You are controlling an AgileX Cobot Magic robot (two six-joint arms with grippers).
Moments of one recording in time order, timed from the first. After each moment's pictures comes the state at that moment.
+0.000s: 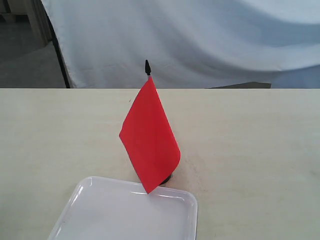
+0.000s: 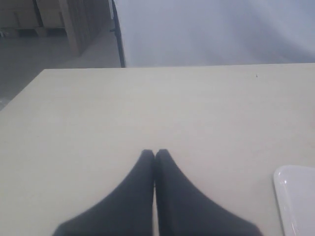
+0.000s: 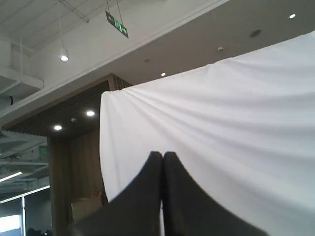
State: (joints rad) left arm 0.02 0.00 0.00 0.03 0.32 0.01; right arm 0.22 0.17 0.00 -0.01 -0.76 0.35
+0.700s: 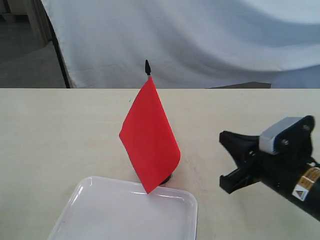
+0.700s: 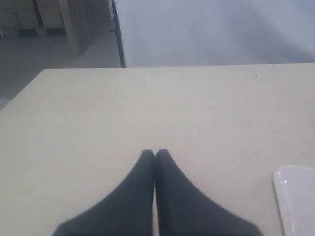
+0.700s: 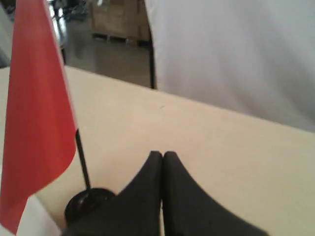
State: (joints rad) left arm 0.02 0.00 0.00 0.03 0.32 0.01; right arm 0.22 1.62 -0.27 -0.43 -1.15 0.13
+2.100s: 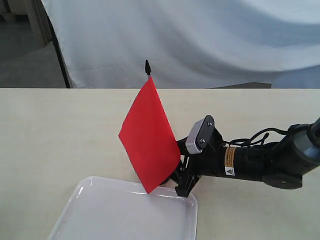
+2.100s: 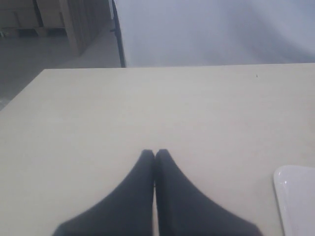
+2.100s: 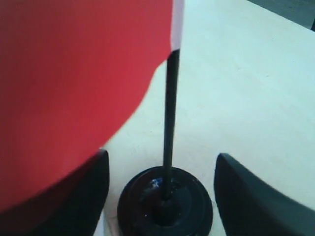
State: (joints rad) left arm 0.02 0.00 0.00 0.03 0.32 0.01; right arm 0.28 2.12 -0.82 -1.02 -1.01 0.31
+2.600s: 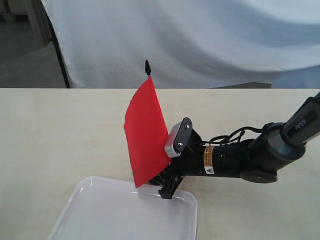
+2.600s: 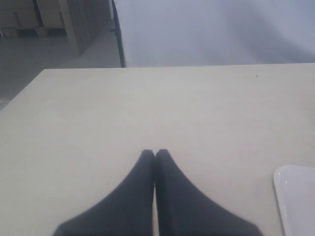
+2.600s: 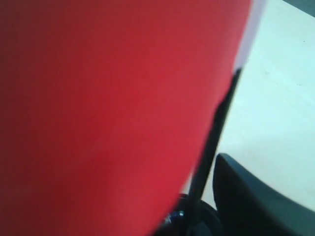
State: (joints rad) left arm 0.02 0.00 0.00 0.03 0.32 0.01; right arm 0.37 2.18 -0.93 -1.02 -0.94 0.31
